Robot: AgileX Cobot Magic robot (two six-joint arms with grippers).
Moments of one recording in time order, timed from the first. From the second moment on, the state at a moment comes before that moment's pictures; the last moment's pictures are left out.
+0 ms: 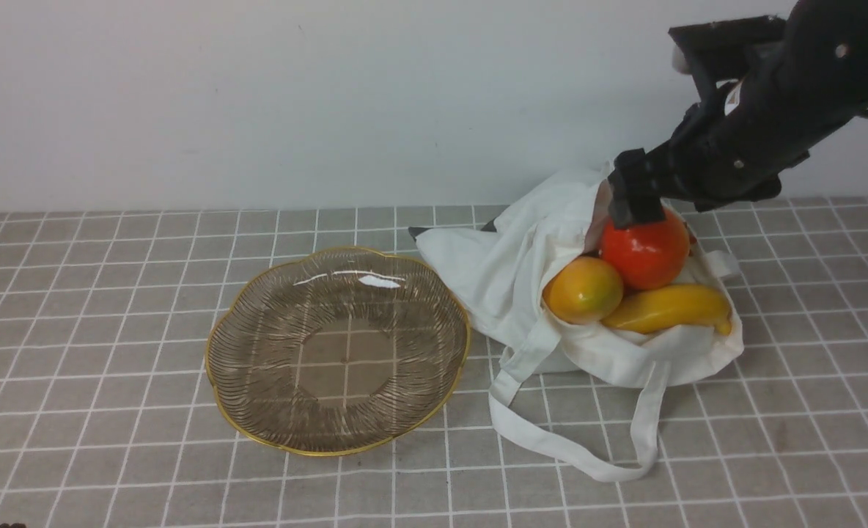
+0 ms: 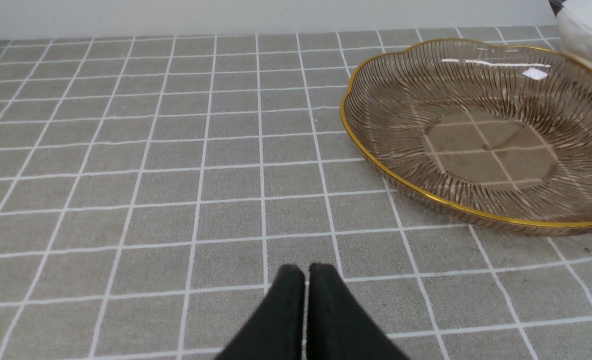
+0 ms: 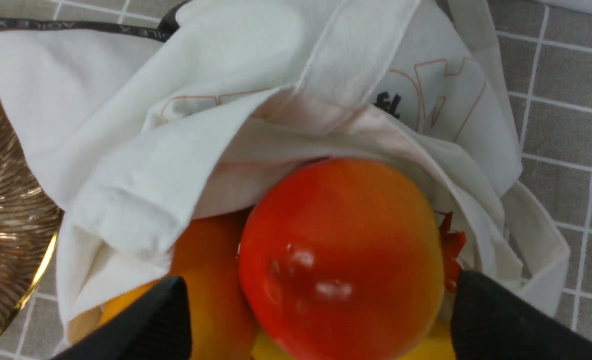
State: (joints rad) right arm 0.30 1.77 -1.50 0.02 0.91 0.04; left arm -0.06 -0.01 0.03 0.03 0.38 -0.05
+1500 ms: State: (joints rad) right arm 0.42 1.59 -1.51 0.37 1.03 -0.21; left arm -0.06 -0.01 0.03 0.03 0.38 -0.05
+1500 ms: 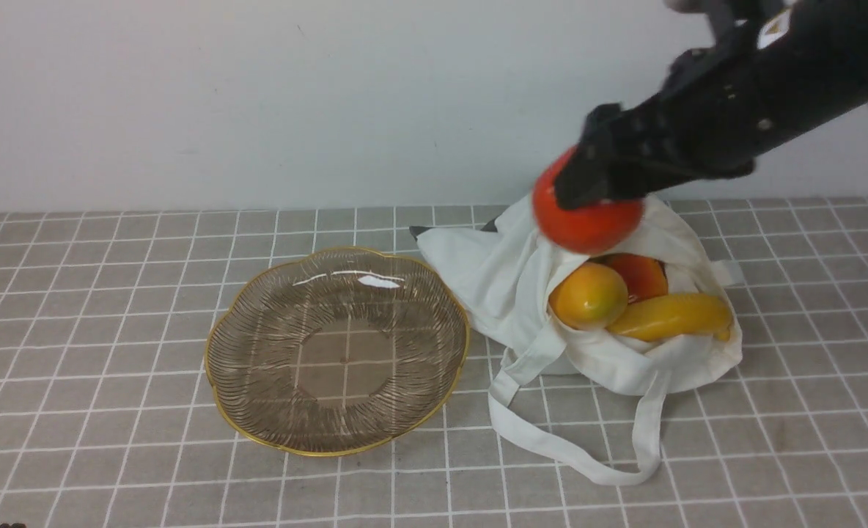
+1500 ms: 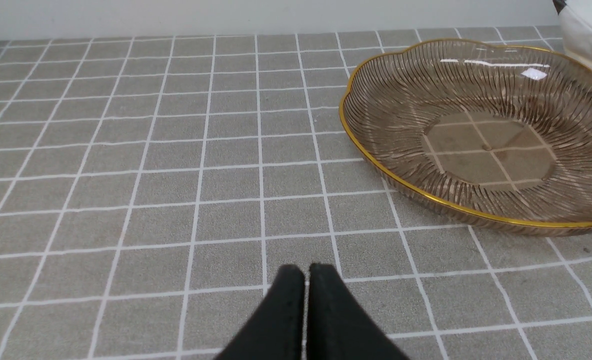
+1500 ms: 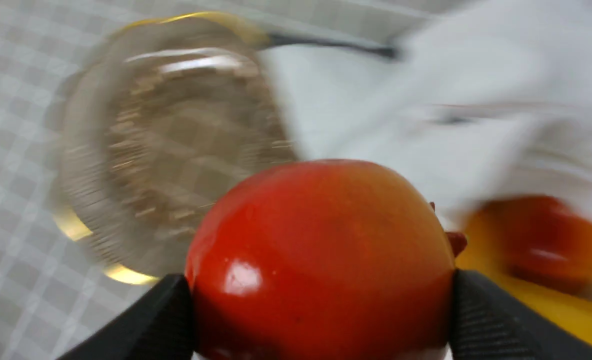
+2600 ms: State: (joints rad) right arm 0.71 2.00 -1.68 0.27 0.90 -0.26; left arm -0.06 -0.01 0.03 0.03 0.38 -0.05
